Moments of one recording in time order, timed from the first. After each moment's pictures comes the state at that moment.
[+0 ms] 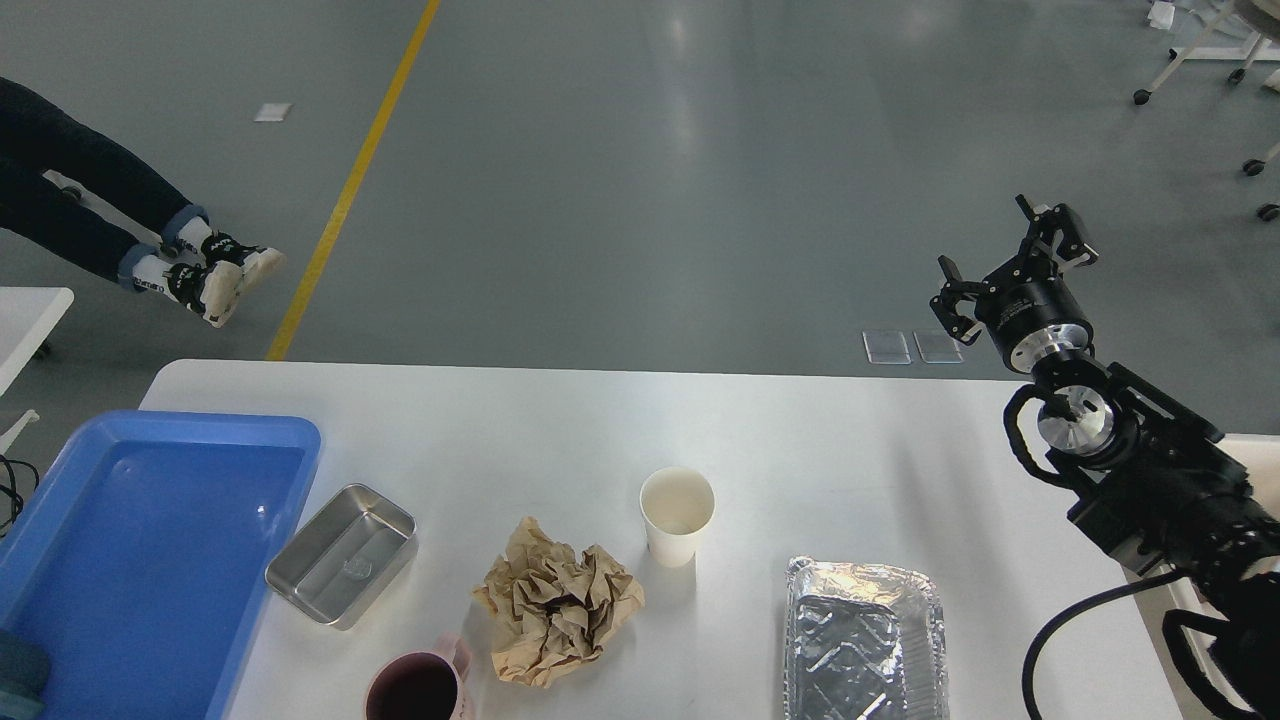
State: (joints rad) left arm -0.78 1.61 -0.26 -1.47 0.51 -0.52 0.21; right arm 0.83 -0.25 0.64 0.43 0.27 0.32 0.33
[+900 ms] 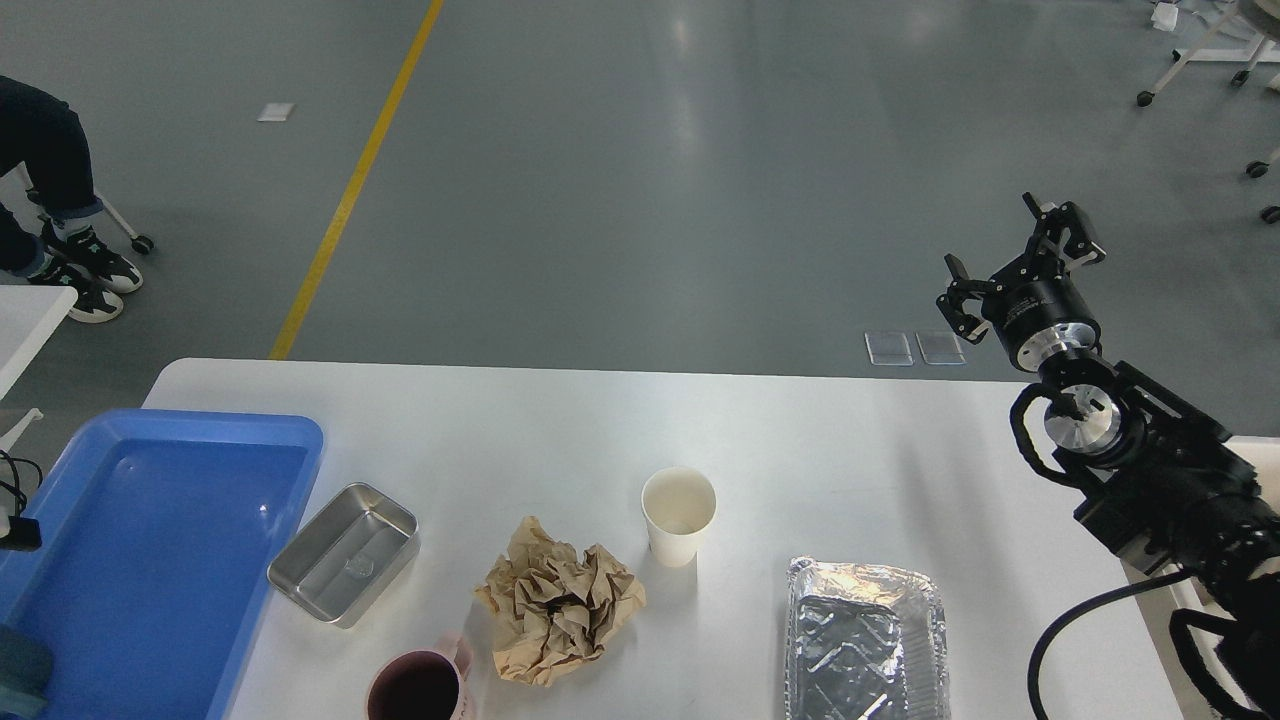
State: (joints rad) left arm -0.86 1.60 -0.25 -1.63 0.57 -0.88 0.23; right arm 0.83 -0.26 0.64 0.43 0.27 0.32 0.33
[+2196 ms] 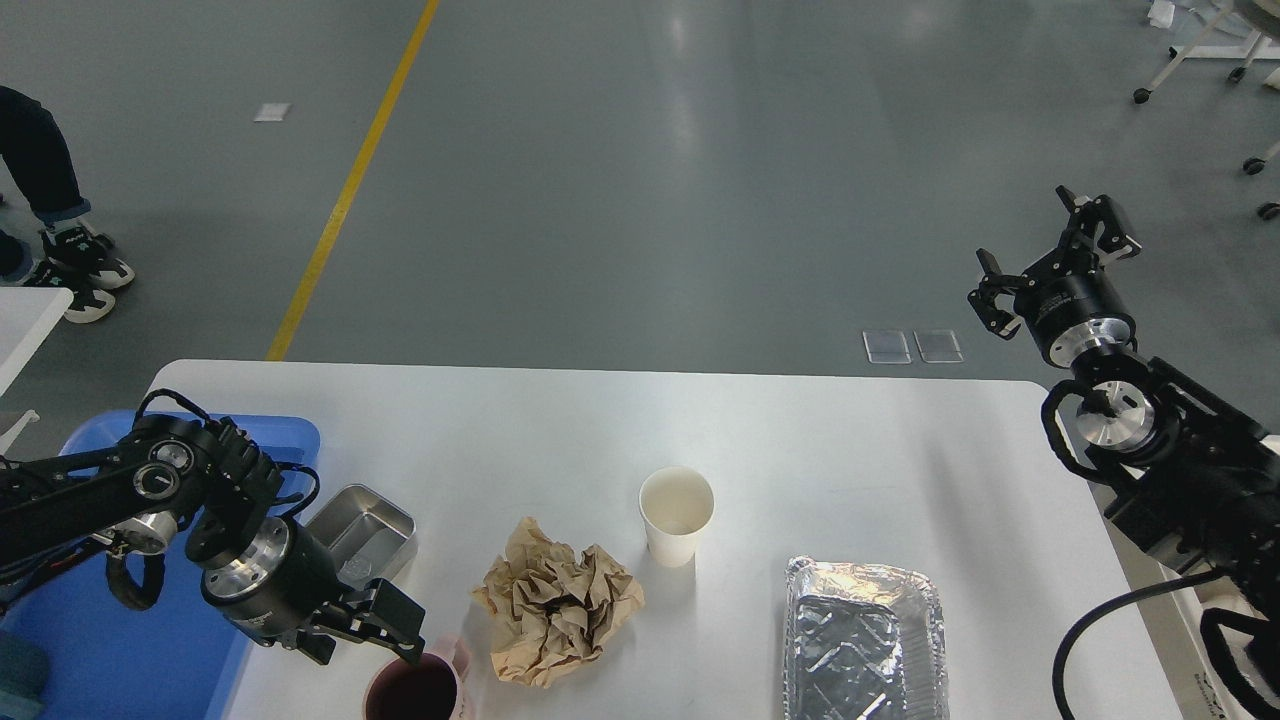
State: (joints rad) left arm -0.85 0.72 -0.20 -1.46 0.76 -0.92 0.58; right arm 0.83 -0.31 0.64 0.43 0.26 0.32 0.33
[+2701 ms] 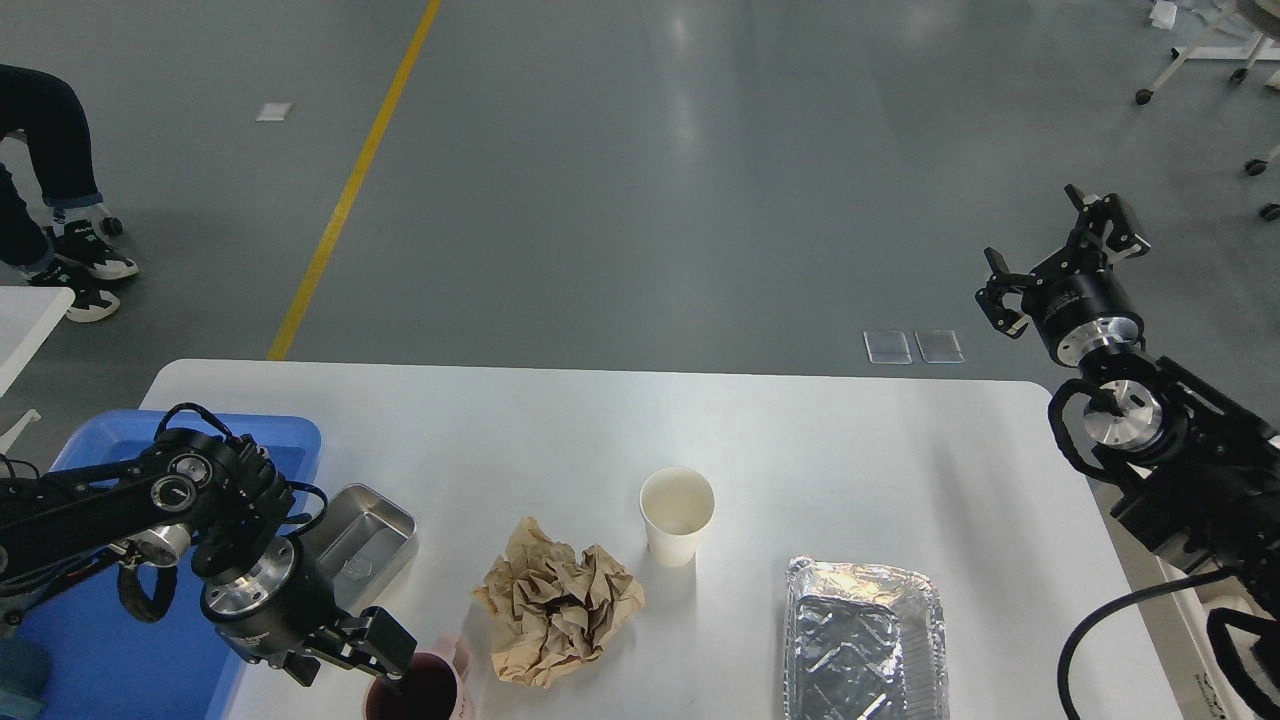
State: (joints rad) left arm -0.84 0.70 -0.17 -1.46 0.77 -0.96 0.65; right arm 0.83 -0.32 0.64 0.43 0.26 0.32 0.33
